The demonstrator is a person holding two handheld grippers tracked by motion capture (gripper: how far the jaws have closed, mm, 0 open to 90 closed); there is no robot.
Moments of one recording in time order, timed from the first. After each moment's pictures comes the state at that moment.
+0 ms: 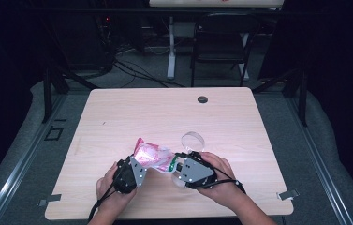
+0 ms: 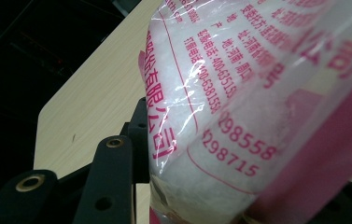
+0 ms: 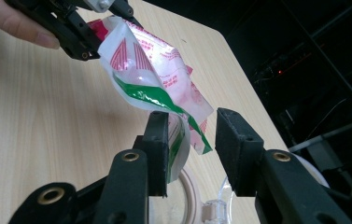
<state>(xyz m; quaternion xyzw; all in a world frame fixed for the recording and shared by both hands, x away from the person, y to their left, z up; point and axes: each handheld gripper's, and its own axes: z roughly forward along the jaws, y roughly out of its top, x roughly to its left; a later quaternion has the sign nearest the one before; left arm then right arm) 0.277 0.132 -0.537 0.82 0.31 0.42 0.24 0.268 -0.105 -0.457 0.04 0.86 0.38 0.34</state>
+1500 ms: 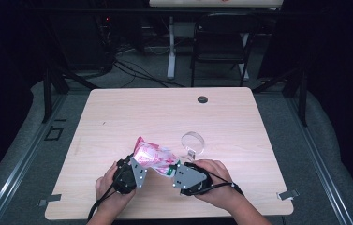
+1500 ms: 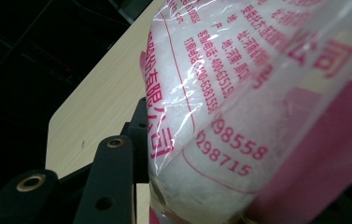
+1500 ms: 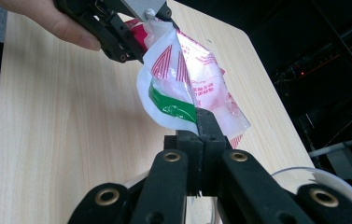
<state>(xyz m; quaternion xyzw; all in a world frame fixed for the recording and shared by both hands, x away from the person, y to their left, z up) 0.275 0.131 -0.536 0.82 0.29 0.44 0.24 0.256 -0.094 -0.458 0.02 0.87 0.37 0.31</state>
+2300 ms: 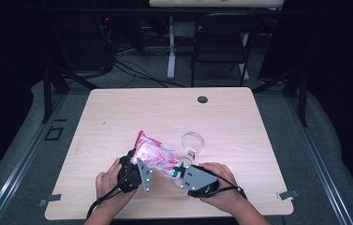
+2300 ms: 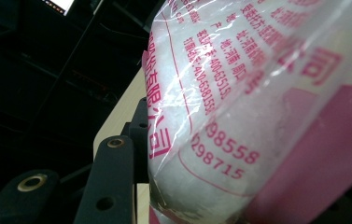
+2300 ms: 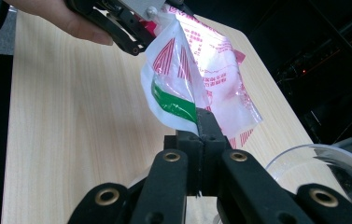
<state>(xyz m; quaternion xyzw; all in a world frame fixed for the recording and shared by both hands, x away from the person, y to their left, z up) 0.274 0.118 -0.526 0.80 0.23 0.52 0.20 0.252 -0.111 -0.464 0.05 0.87 0.40 0.30</state>
